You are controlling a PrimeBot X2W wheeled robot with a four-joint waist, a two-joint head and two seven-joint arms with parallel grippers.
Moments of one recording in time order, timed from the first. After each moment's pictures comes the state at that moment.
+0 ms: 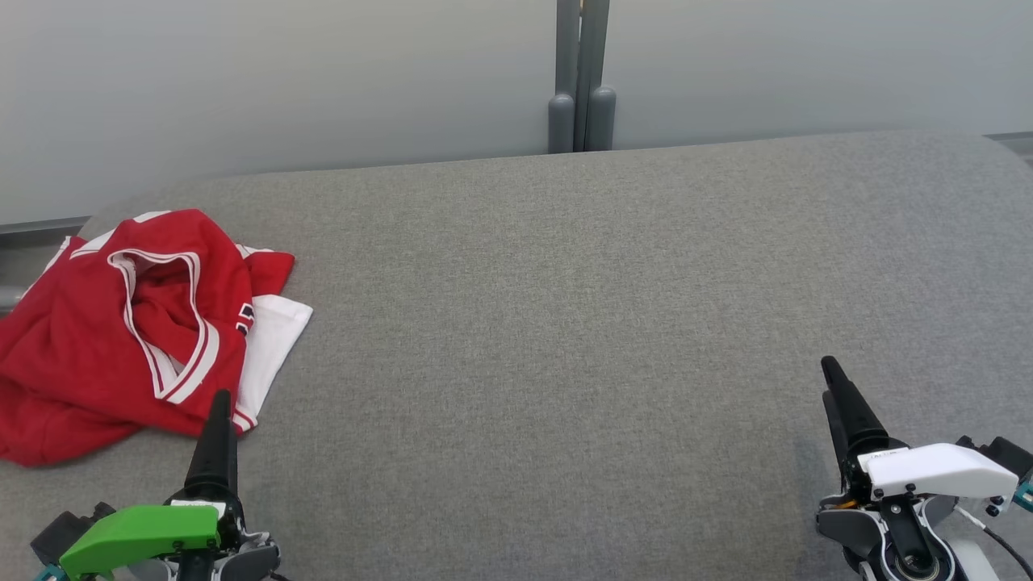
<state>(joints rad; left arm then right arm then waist) -0.05 0.06 0.07 0.27 -1.51 -0.12 0.04 -0.09 -0.07 -0.05 0.29 1.41 0.13 0.03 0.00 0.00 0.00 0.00</state>
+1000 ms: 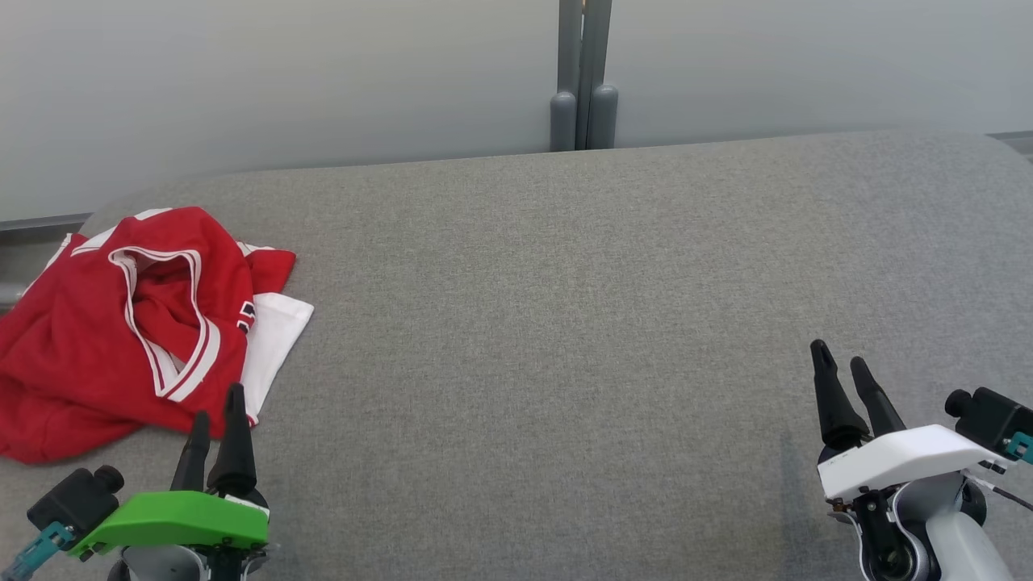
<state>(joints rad) -0.06 0.11 0.02 0.27 -0.92 -0.11 -0.07 -0.10 -0.09 -0.02 0.25 0.74 0.13 -0.08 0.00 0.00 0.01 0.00</state>
